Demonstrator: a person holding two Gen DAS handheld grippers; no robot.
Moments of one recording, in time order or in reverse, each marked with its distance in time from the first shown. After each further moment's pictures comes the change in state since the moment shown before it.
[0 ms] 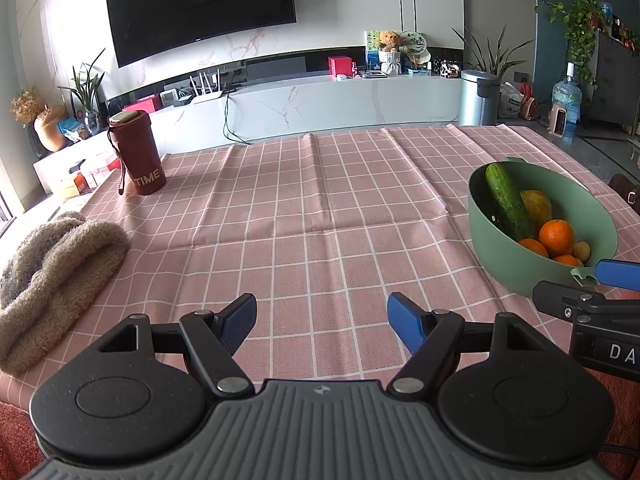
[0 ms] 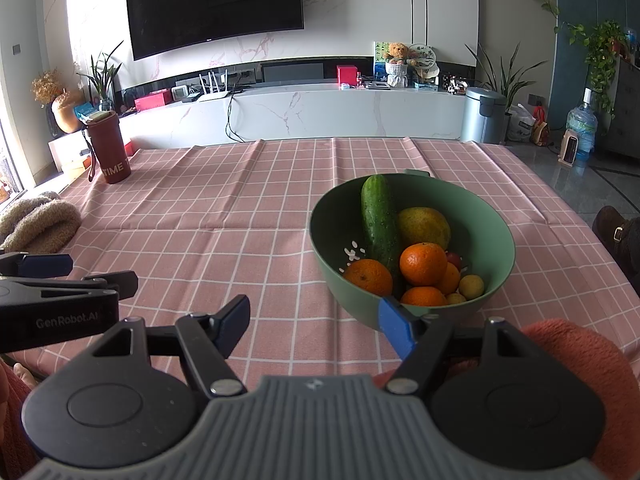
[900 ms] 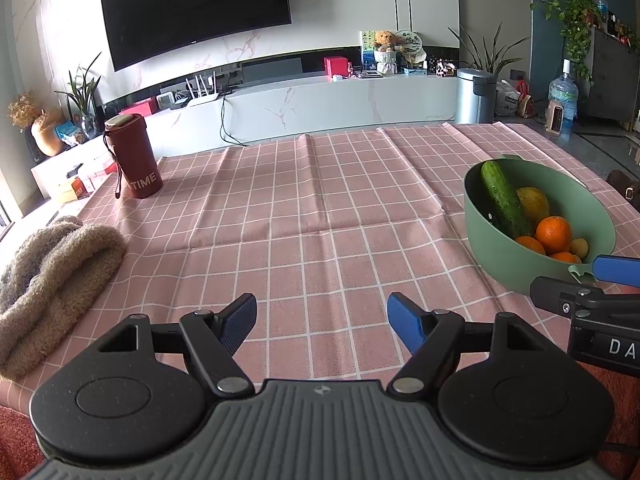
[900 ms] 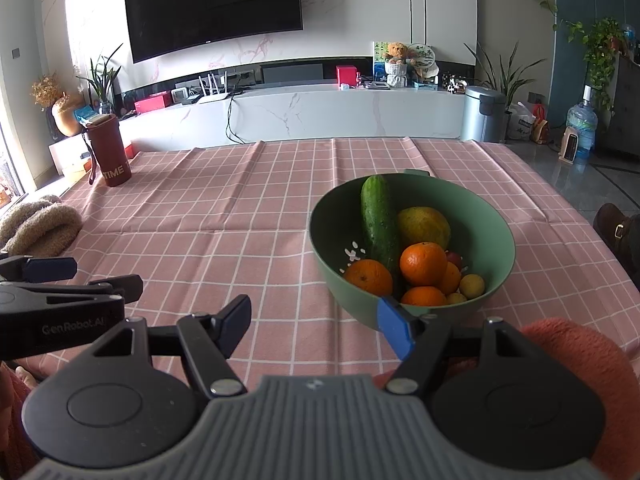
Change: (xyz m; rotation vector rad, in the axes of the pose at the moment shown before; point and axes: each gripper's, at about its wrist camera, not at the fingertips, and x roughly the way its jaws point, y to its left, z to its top) left arm 0.000 -0.004 0.000 0.011 -0.004 0.000; right arm -0.001 0.000 0.000 0.007 -0.003 0.000
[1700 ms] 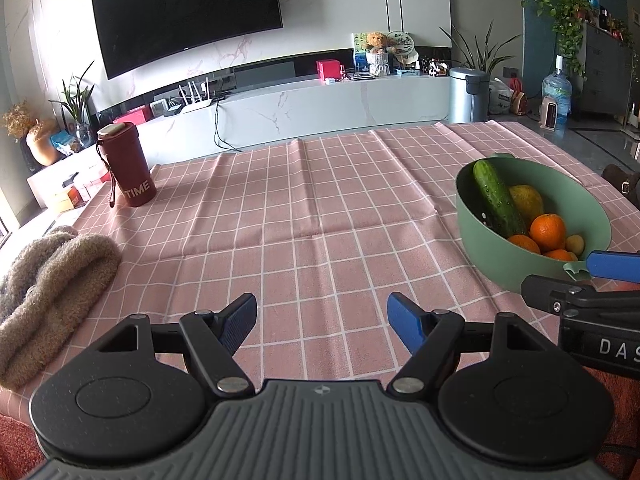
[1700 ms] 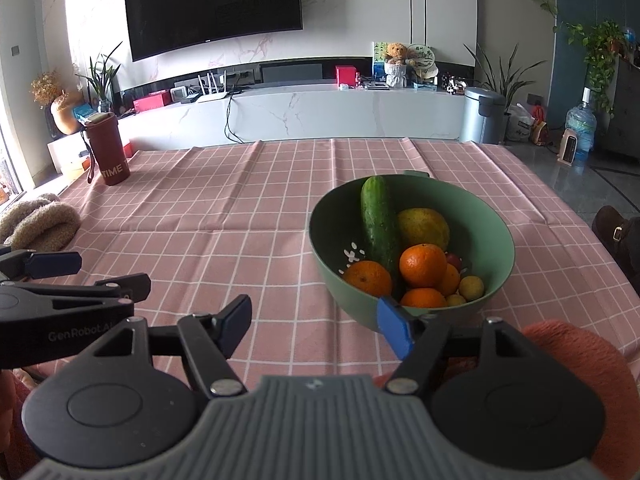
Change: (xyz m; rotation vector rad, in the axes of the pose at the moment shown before) left arm 0.002 -0.007 -0.001 0.025 -0.011 -0.006; right arm 0.002 0.001 0.000 -0.006 0.003 -0.006
